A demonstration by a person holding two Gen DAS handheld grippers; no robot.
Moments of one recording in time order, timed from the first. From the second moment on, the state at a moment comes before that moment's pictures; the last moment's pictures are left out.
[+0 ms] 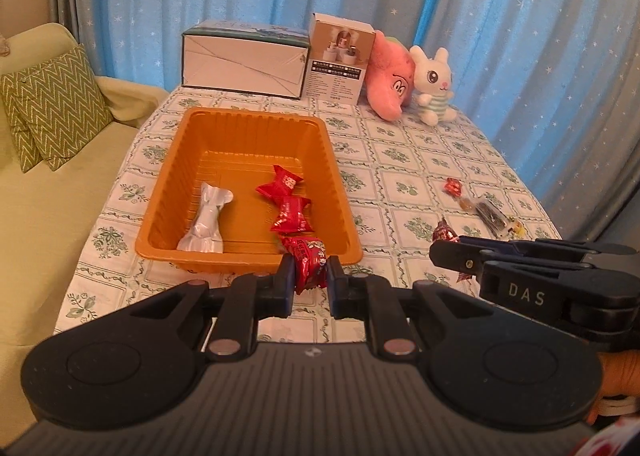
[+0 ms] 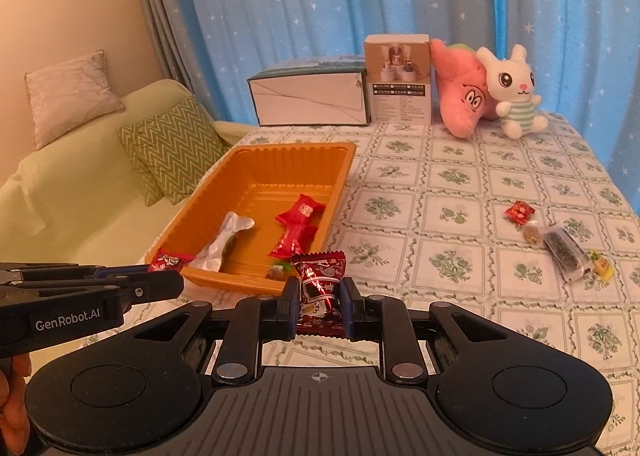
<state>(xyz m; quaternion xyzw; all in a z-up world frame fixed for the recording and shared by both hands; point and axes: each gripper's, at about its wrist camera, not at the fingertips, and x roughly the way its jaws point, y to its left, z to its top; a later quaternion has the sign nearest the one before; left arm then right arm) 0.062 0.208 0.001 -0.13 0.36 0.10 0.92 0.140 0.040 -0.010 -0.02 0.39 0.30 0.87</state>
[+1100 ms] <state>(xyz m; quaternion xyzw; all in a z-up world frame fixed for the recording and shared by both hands) 0.132 0.289 -0.021 -0.10 0.38 0.10 0.91 0.219 0.126 -0.039 -0.02 0.42 0.33 0.85</state>
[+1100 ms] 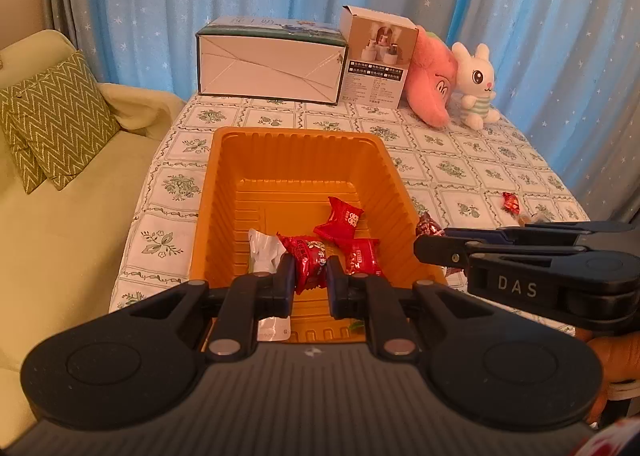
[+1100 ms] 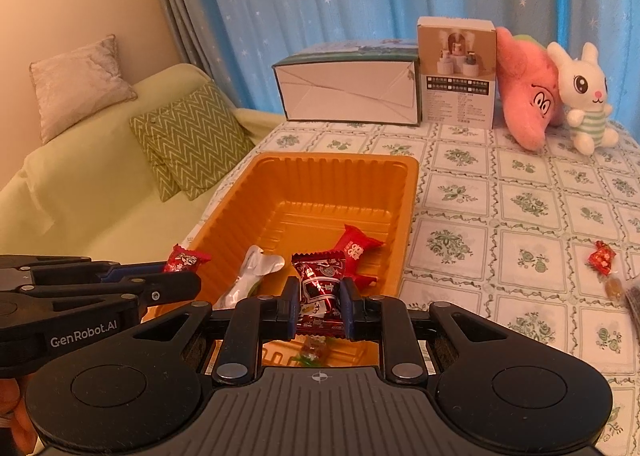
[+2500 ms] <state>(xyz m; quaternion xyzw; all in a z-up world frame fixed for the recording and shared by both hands) 0.110 0.308 -0.023 -0.10 0.39 0.15 0.90 0.234 0.140 -0.047 0.02 0.43 0.36 0.83</state>
